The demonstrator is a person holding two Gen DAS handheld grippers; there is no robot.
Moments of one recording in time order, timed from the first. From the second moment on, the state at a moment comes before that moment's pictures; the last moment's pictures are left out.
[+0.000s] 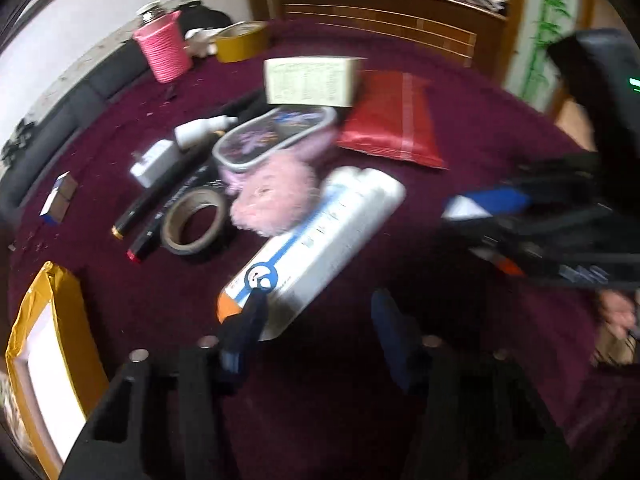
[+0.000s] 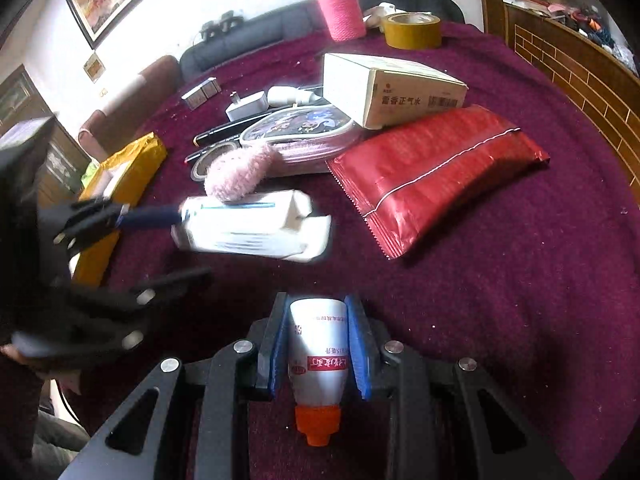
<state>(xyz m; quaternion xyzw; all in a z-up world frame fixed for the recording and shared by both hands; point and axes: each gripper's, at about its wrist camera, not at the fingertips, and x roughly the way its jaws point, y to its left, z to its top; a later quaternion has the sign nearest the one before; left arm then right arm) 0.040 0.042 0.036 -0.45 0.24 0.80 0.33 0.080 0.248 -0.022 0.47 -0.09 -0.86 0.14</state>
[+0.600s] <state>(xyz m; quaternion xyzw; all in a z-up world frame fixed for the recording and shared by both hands) 0.036 0.092 0.018 -0.41 0.29 0.82 0.28 0.081 0.237 -0.025 0.46 -0.05 -0.88 0.14</state>
